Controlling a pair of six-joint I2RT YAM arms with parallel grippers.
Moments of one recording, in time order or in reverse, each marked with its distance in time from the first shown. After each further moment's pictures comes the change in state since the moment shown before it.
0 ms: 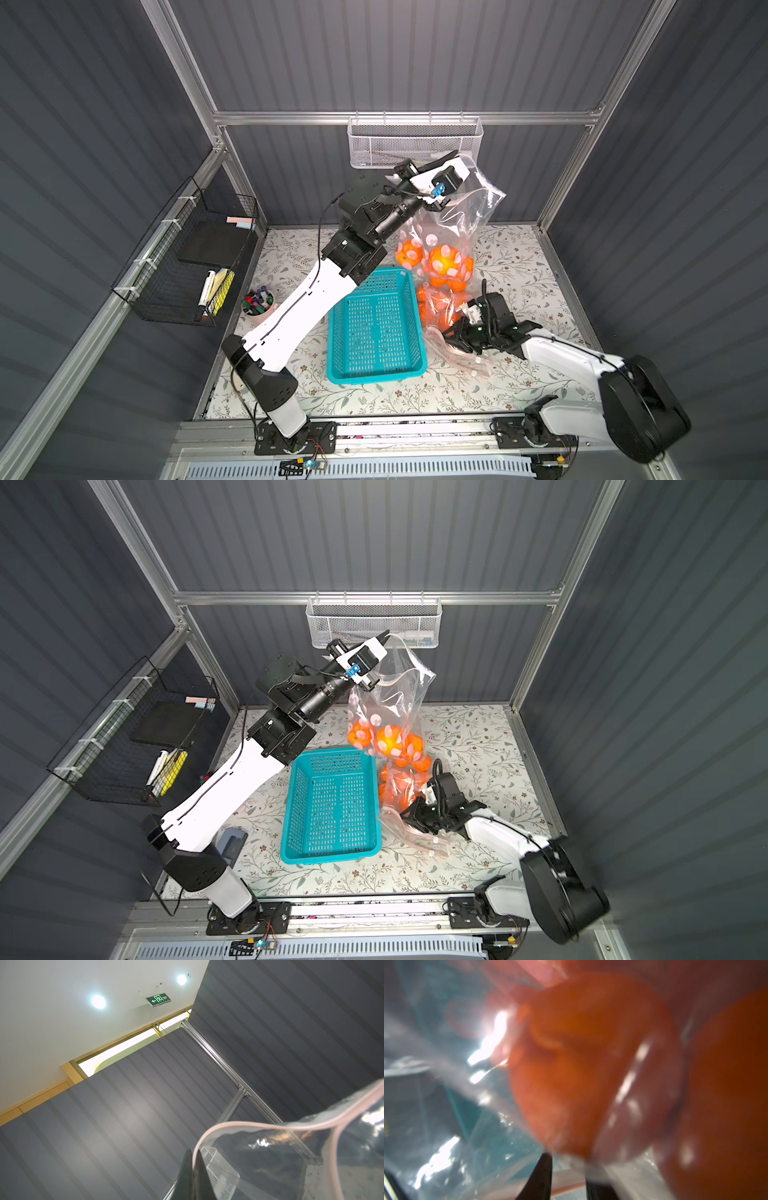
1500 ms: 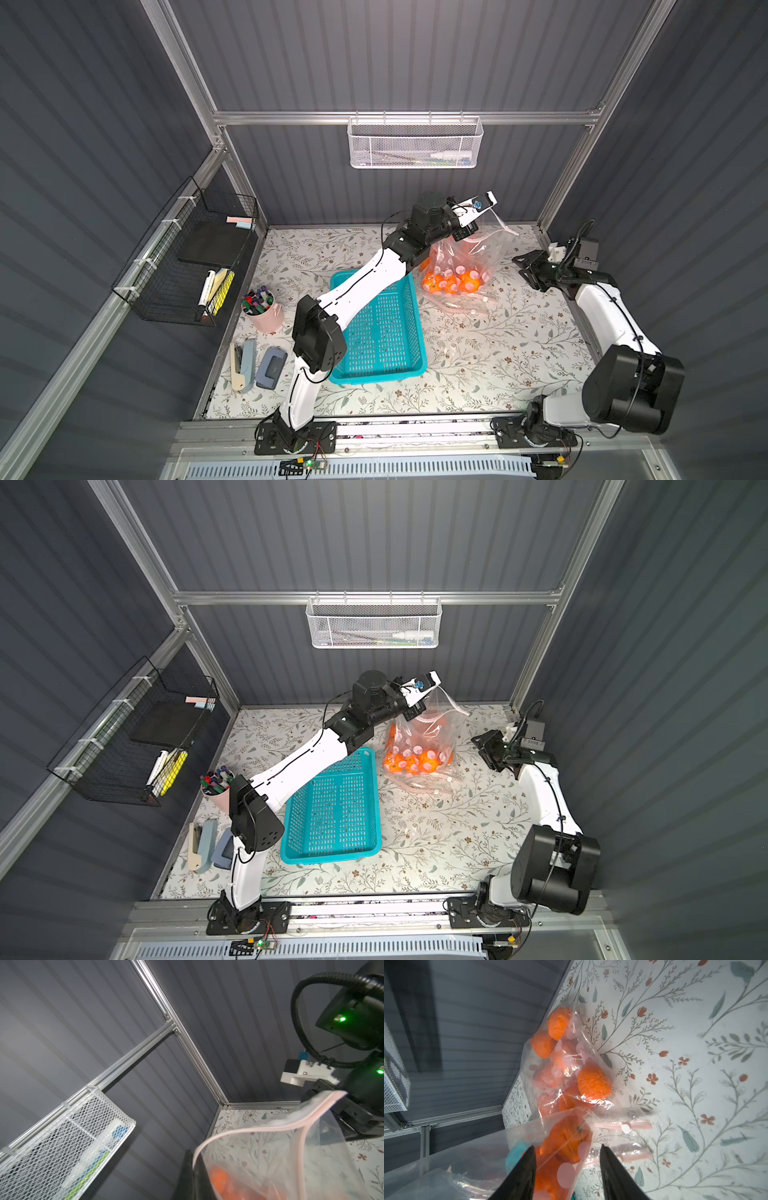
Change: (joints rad) left arm -0.015 0.409 0.147 -0.128 0.042 -0.243; right arm -0.696 -0.011 0.521 -0.328 -0.038 -0.193
